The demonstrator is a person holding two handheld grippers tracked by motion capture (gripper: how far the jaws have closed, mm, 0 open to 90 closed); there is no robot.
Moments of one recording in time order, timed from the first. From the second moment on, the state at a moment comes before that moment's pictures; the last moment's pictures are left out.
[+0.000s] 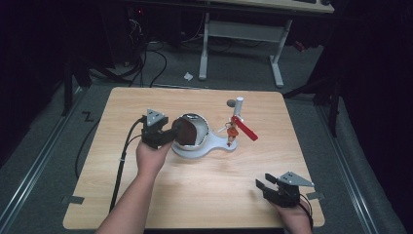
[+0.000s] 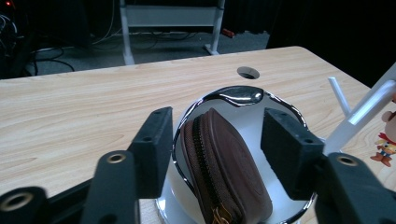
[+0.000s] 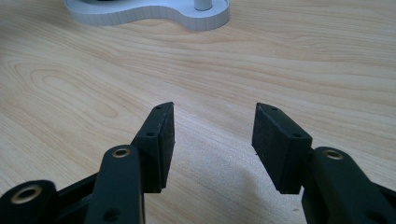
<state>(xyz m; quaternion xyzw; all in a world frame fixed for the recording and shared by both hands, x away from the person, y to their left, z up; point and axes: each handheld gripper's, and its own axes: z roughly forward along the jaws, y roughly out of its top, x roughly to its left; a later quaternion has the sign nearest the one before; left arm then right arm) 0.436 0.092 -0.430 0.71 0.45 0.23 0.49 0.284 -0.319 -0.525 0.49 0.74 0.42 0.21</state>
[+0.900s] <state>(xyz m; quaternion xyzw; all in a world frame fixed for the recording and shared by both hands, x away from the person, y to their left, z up) 0.401 0.134 -0.417 0.72 0.44 0.21 0.49 0.283 -0.320 -0.524 0.48 0.74 0.42 0.22</state>
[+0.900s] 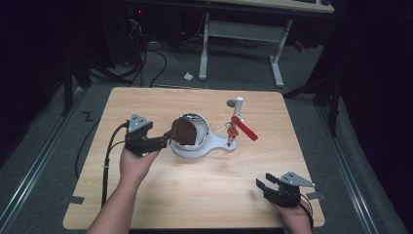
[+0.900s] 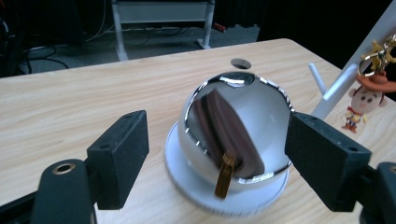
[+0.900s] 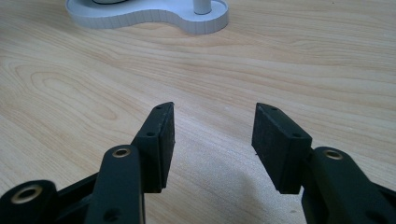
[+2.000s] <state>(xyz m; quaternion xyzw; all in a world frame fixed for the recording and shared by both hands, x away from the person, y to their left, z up) 0.294 0.217 -0.529 0.79 0.43 0.18 0.39 0.283 -0.314 -0.527 0.50 0.74 0.40 0.24</state>
